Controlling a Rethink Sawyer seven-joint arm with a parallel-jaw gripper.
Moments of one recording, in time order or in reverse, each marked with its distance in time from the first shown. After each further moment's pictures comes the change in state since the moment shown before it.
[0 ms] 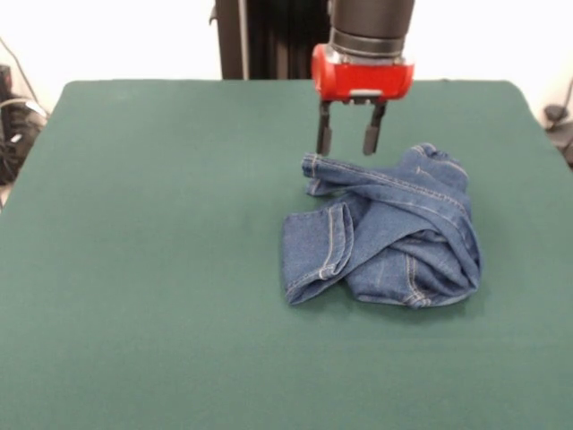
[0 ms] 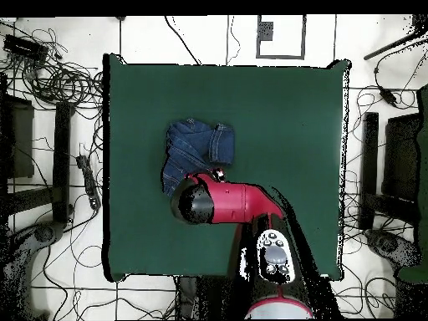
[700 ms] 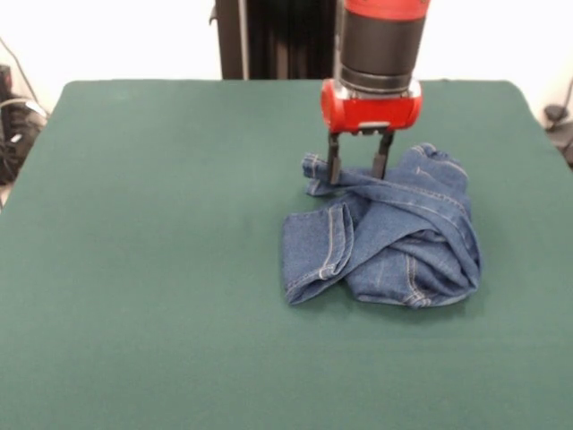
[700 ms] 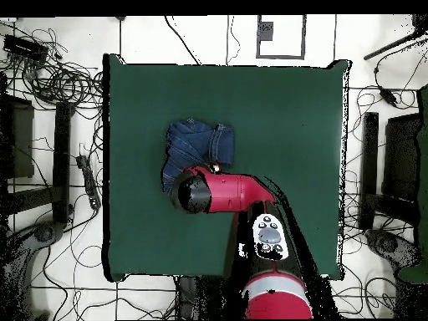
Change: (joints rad) arm 0.001 0.084 0.017 -0.070 0.000 0.017 0.000
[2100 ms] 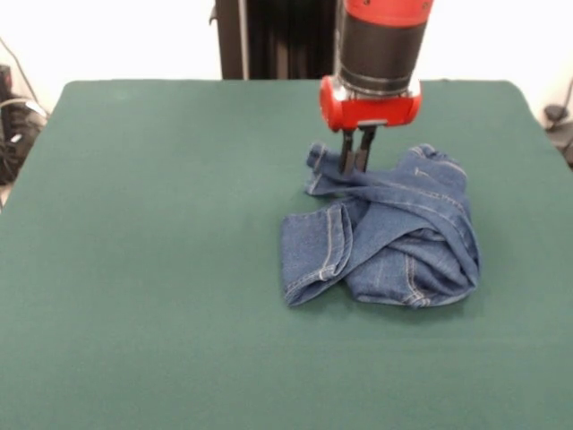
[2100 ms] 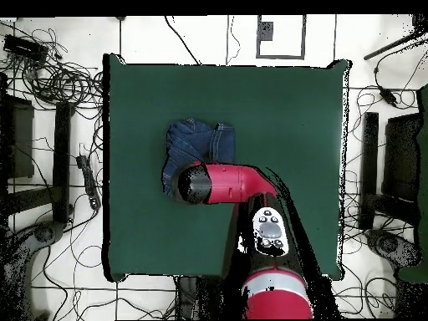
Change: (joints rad) arm 0.004 -0.009 0.000 -0.057 0.000 0.181 0.000
